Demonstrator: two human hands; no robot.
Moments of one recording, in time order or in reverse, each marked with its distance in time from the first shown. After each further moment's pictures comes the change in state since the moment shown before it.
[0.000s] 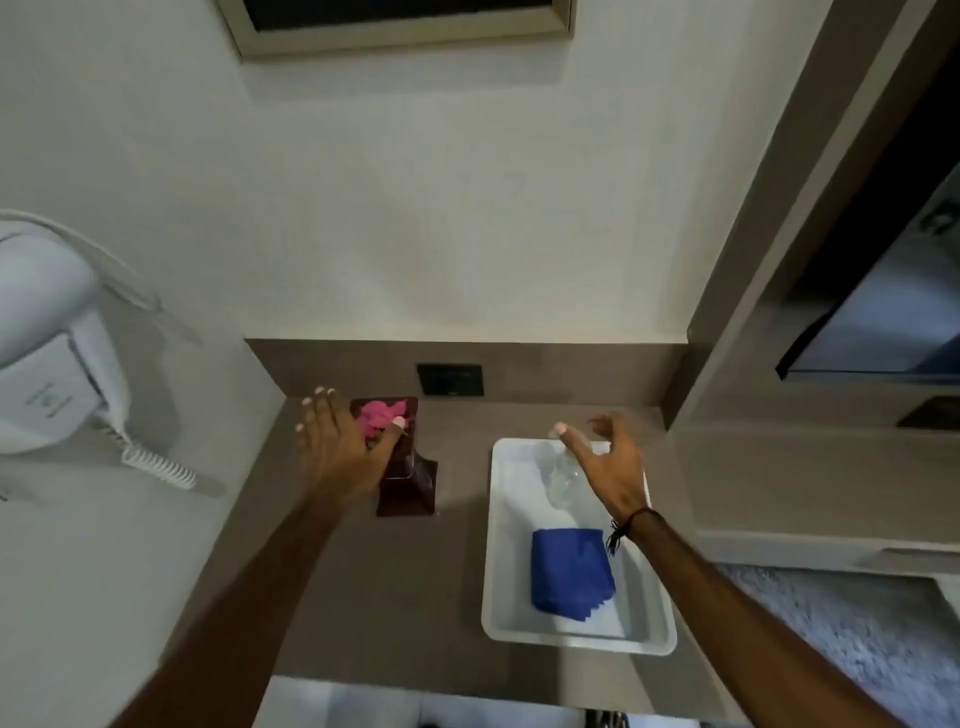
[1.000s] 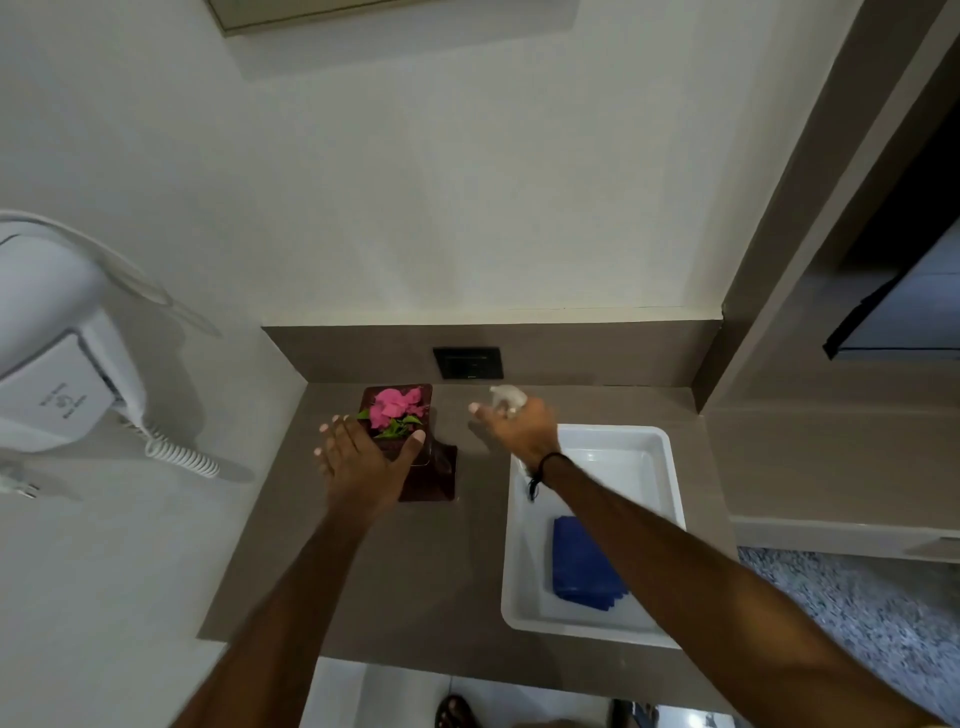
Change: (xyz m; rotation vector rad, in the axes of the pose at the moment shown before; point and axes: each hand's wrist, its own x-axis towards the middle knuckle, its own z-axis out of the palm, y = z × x) left_hand -0.014 -0.006 0.030 -0.014 -0.066 -0.162; right_hand 0.016 -0.041 0.114 -0.009 -0.384 0.079
